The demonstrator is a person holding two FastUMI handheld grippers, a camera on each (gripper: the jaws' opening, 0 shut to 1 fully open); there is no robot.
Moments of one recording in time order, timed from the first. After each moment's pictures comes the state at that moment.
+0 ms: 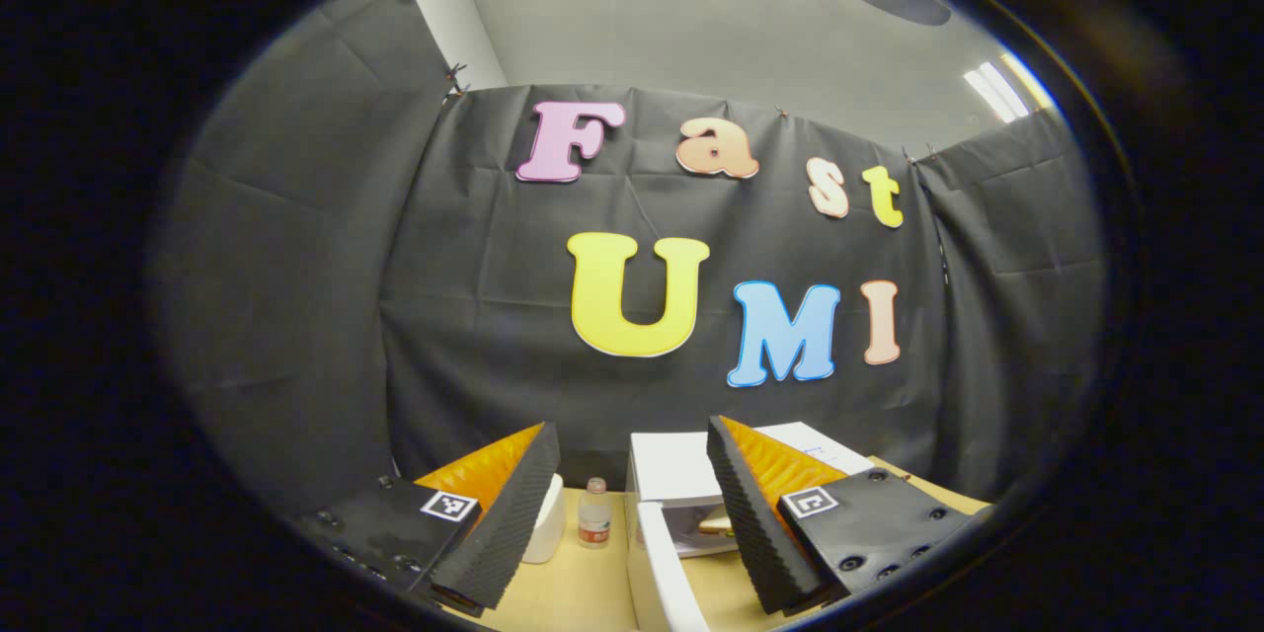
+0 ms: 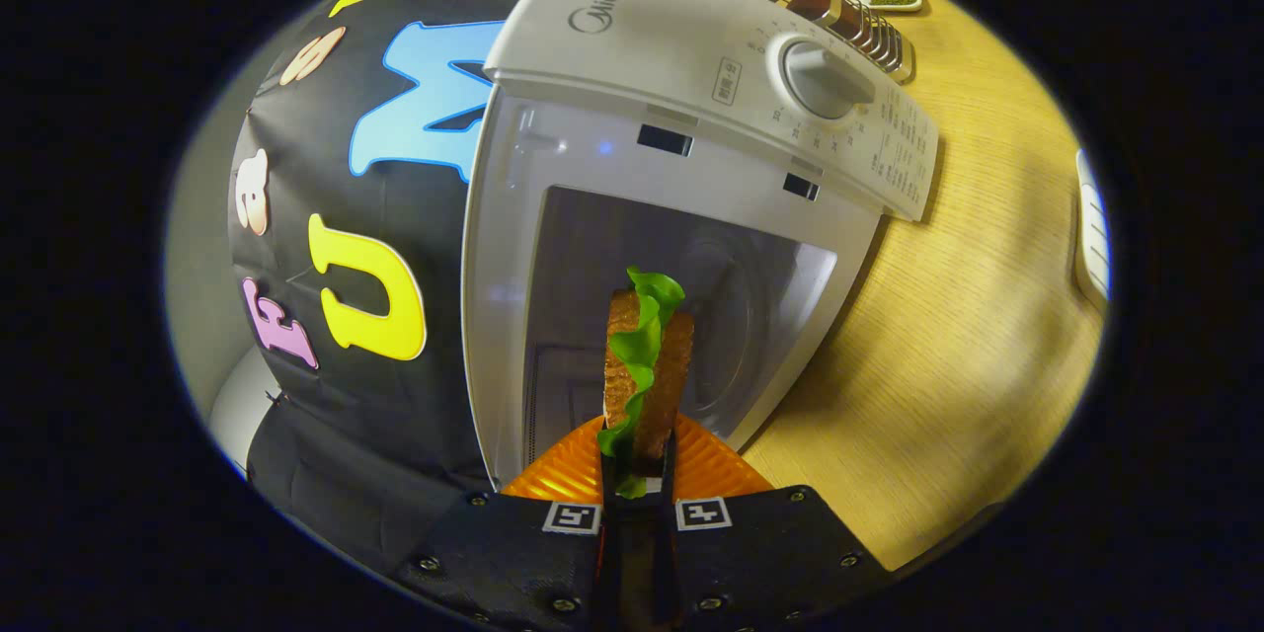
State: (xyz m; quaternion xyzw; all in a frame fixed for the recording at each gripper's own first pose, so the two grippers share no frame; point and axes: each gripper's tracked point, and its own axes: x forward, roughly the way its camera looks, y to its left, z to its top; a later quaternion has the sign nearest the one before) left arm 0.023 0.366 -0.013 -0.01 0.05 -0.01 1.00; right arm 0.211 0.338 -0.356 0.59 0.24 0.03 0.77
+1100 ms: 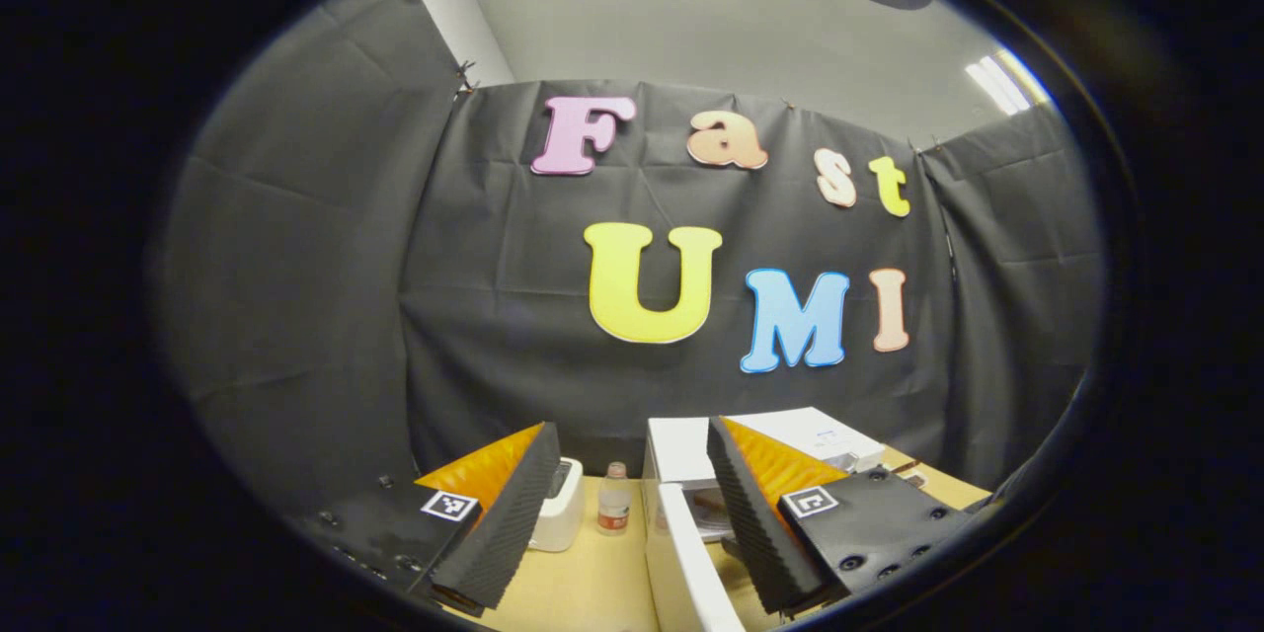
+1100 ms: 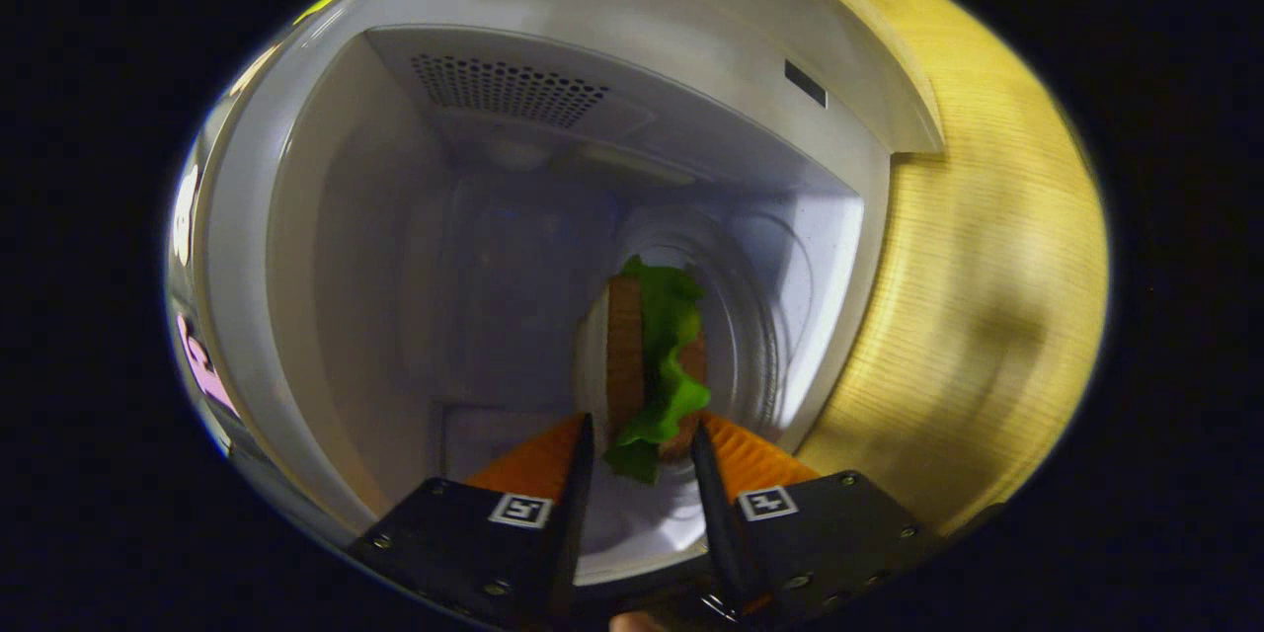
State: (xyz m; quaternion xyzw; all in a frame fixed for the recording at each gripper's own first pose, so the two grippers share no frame) left arm -0.002 0.379 -0.018 -0.01 0.06 -0.01 1.00; right arm 0.260 0.363 -0.422 0.56 0.27 -0.10 0.78
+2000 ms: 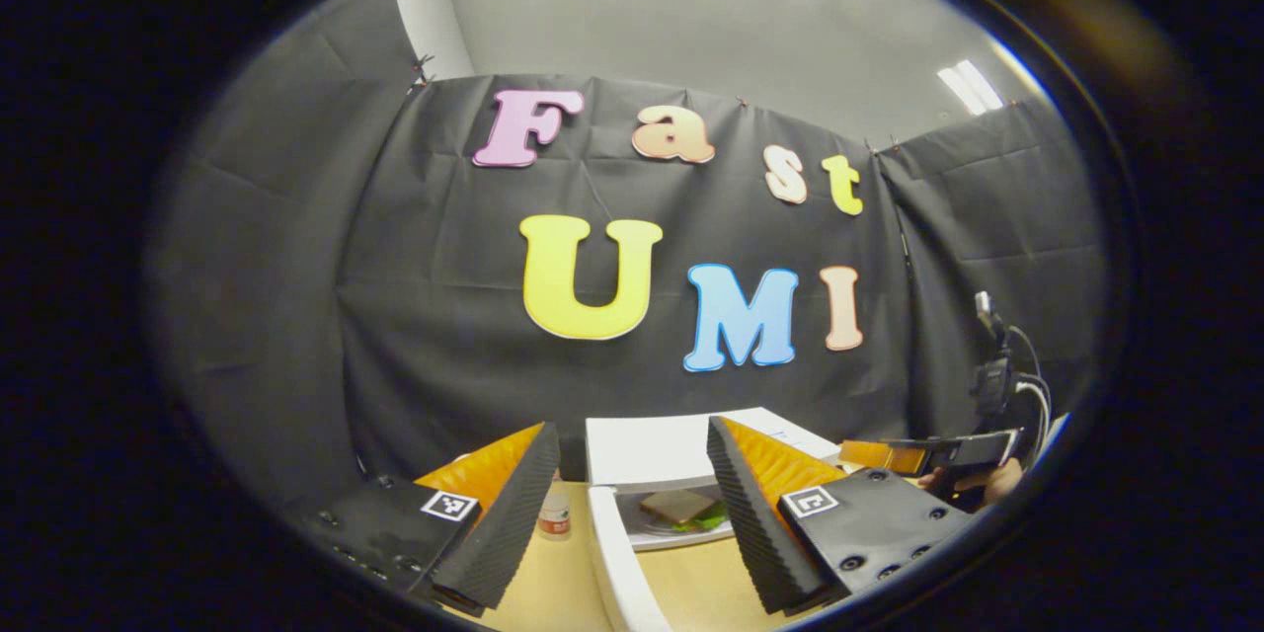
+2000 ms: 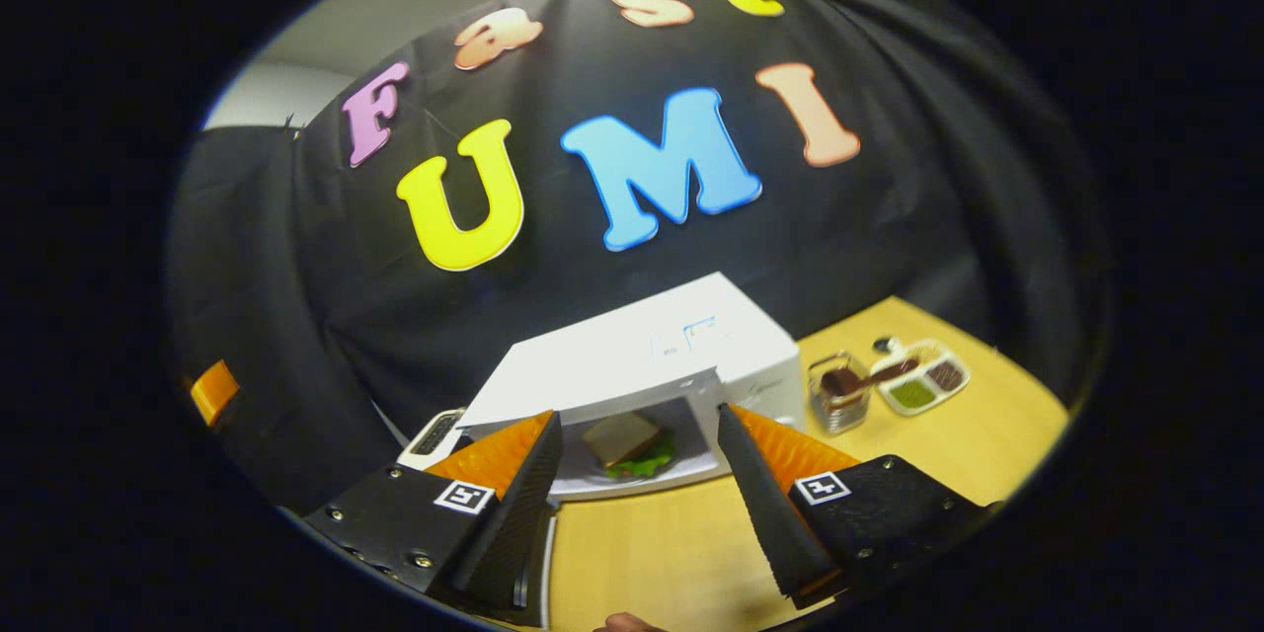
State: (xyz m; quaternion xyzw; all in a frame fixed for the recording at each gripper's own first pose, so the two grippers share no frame) left arm 0.016 0.304 -0.047 -0.01 0.05 -0.08 1.00; right arm 0.080 0.238 -0.140 0.08 0.11 0.00 0.99
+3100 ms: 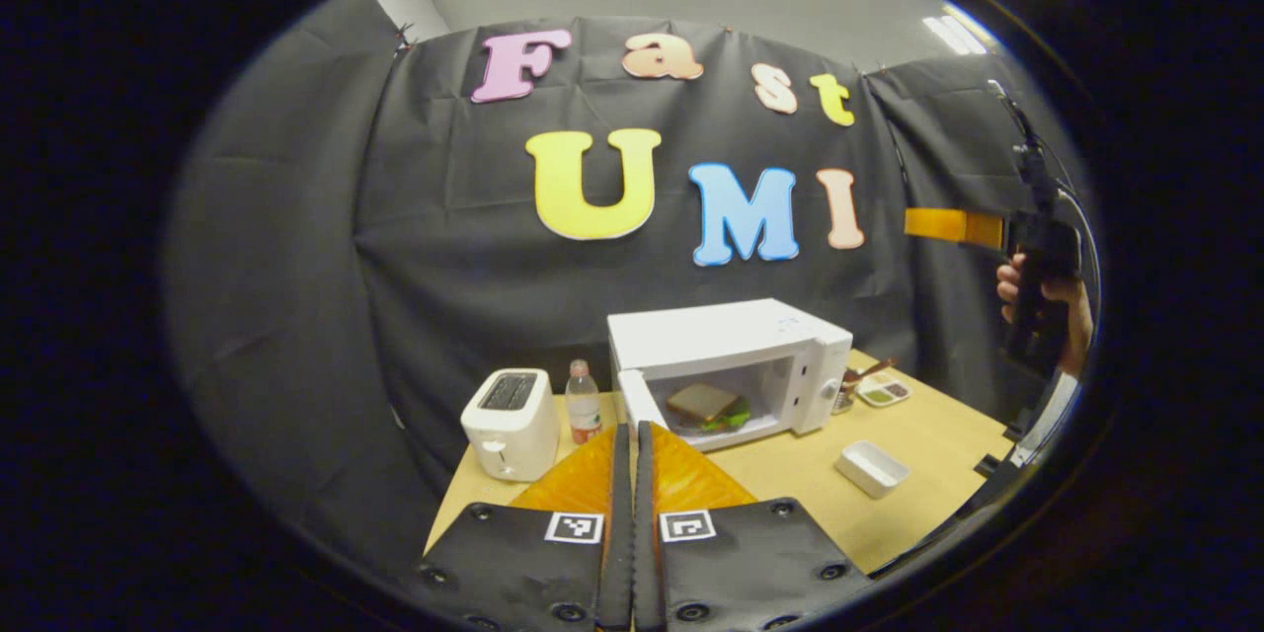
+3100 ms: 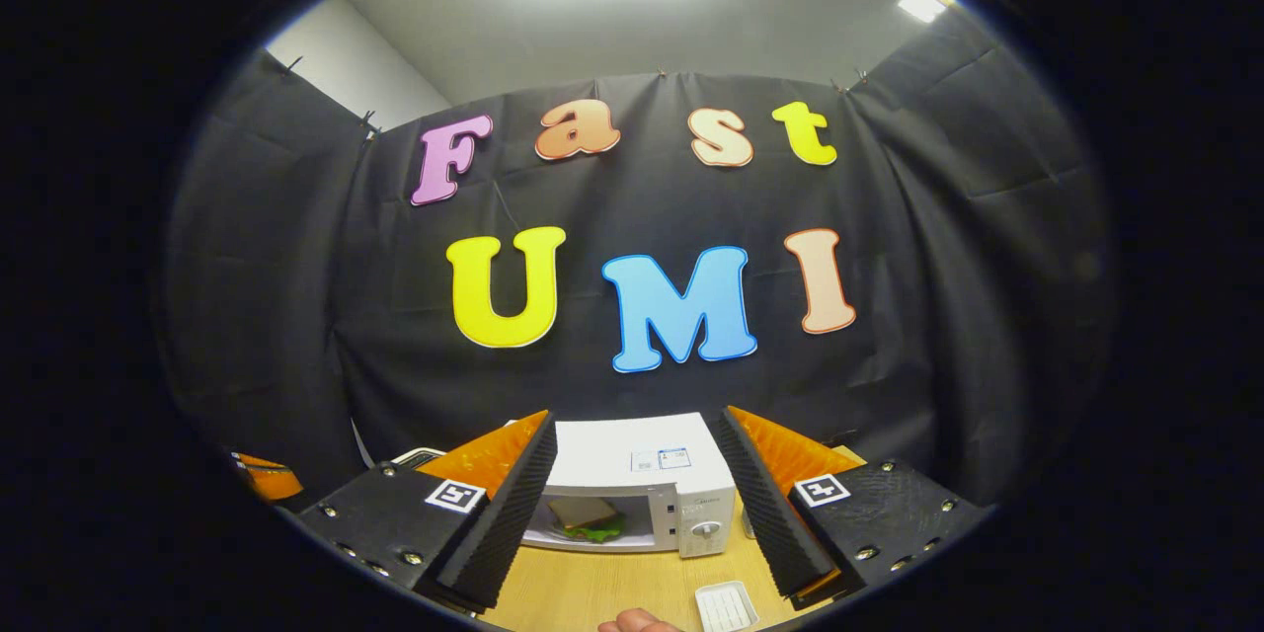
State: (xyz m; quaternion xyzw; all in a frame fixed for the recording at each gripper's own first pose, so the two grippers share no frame) left arm -0.082 0.347 -0.155 0.04 0.20 -0.06 0.98; right arm 0.023 0.238 -0.038 0.01 -0.01 0.00 1.00
